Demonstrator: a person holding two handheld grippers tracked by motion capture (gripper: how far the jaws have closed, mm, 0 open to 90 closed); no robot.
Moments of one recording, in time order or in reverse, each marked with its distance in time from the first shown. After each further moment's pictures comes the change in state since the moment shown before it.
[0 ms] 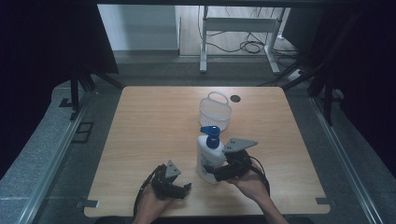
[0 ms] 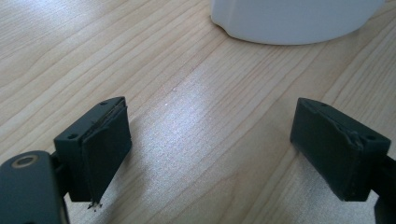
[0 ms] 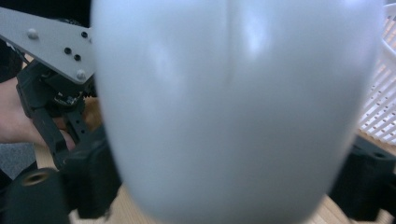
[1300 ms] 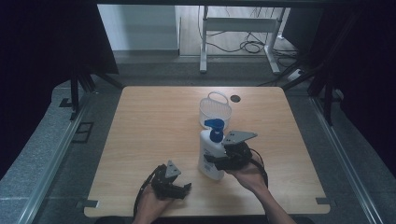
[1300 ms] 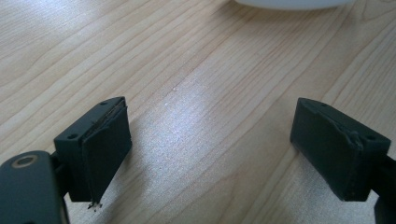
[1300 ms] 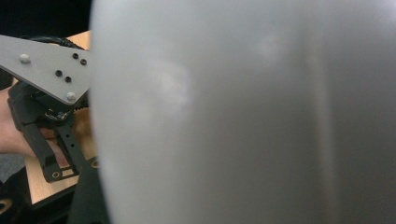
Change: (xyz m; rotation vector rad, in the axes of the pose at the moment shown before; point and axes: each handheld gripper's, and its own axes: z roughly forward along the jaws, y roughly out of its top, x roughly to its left) left arm 0.000 0.000 0.000 0.000 0.002 -0.003; right arm -0.009 0.021 -0.004 0.010 -0.014 -0.033
